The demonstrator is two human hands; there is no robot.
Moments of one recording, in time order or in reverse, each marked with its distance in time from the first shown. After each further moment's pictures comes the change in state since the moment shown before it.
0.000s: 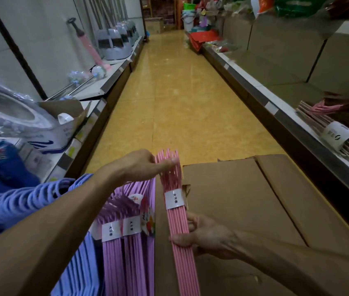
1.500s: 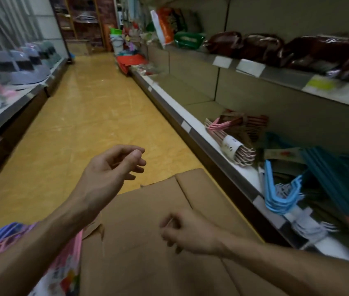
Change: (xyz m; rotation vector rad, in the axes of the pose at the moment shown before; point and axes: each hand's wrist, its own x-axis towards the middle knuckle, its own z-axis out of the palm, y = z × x) left_hand 0.017 0.167 0.060 -0.669 0.296 0.545; right_hand -0.120 -0.027 -0.131 -0.451 0.475 -0.055
